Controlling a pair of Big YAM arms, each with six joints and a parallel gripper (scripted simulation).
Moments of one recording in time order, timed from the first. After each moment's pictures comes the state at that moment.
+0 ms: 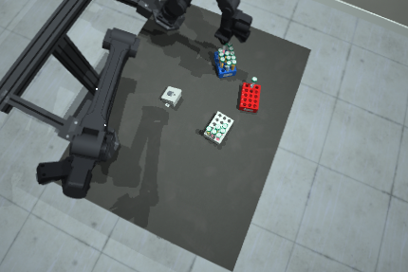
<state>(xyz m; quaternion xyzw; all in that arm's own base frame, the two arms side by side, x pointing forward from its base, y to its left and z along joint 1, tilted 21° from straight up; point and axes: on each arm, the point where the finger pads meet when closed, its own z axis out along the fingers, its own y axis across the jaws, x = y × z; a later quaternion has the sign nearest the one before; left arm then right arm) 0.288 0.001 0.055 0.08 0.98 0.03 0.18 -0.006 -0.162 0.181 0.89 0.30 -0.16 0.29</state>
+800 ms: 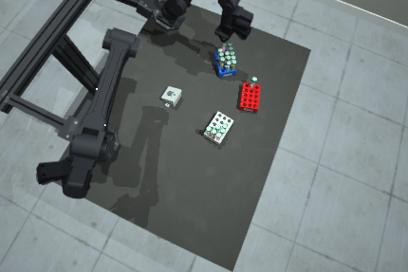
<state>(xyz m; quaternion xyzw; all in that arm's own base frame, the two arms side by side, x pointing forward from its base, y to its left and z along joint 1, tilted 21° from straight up) 0.280 0.000 0.074 0.08 0.98 0.03 0.18 -0.006 -0.162 0.181 0.89 0.30 -0.16 0.29</state>
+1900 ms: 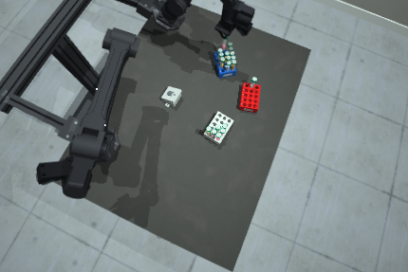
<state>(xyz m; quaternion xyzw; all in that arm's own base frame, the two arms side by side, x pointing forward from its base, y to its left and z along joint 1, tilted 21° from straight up) 0.269 -0.001 0.101 0.08 0.98 0.03 0.18 -0.006 -0.162 0.181 0.89 0.30 -0.16 0.29</state>
